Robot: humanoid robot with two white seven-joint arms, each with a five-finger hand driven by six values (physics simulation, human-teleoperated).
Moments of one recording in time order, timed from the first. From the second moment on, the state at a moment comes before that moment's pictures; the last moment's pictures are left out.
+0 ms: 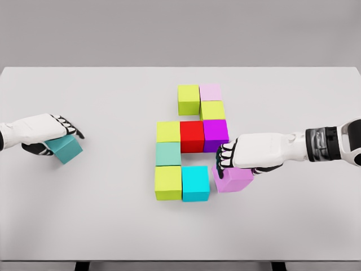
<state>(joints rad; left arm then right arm) -0.39 0.83 -0.35 -1.40 -0.60 -0.61 -0.61 -0.70 -0.92 0.88 -1.76 0.27 -0.61 0.61</state>
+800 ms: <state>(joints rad) -0.42 0.83 -0.34 -1.40 -0.56 -0.61 -0.61 -0.69 -1.09 0.82 -1.76 0.27 -0.61 0.61</state>
